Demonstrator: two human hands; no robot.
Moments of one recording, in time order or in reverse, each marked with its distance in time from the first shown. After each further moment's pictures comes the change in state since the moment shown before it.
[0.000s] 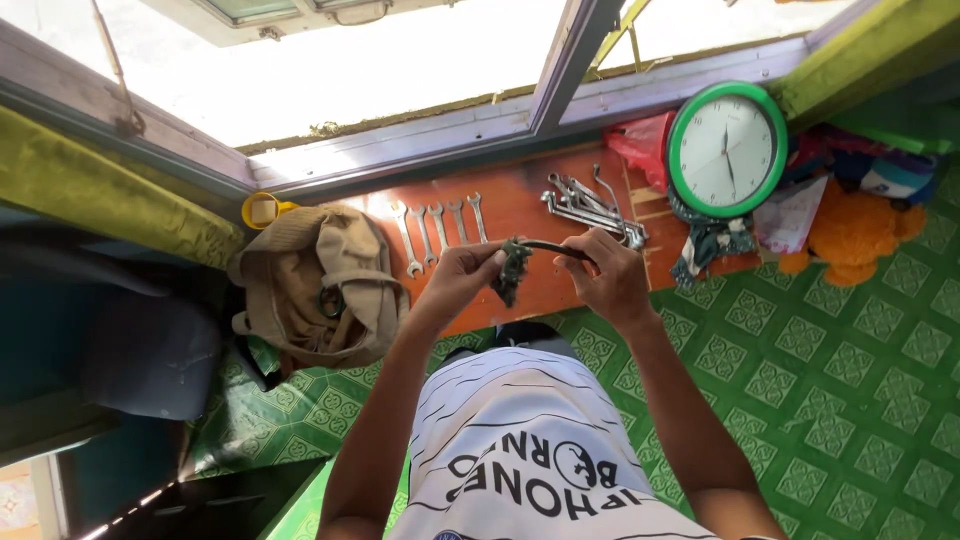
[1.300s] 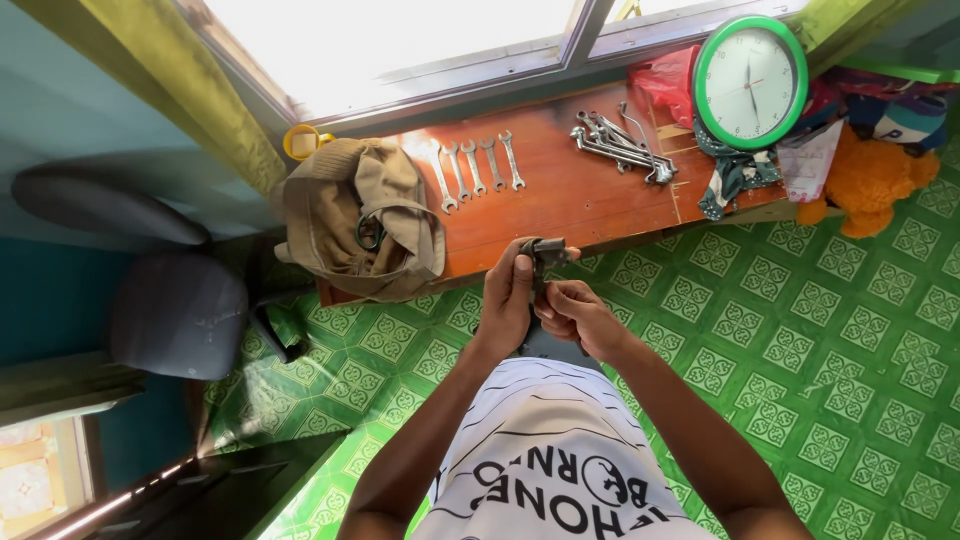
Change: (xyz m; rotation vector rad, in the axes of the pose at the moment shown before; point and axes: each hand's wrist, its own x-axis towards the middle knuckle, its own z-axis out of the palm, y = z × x) left_hand -0.187 -0.032 0.065 -0.022 0.110 0.466; right_hand -0.175 -0.114 0.081 1.408 -0.564 0.755
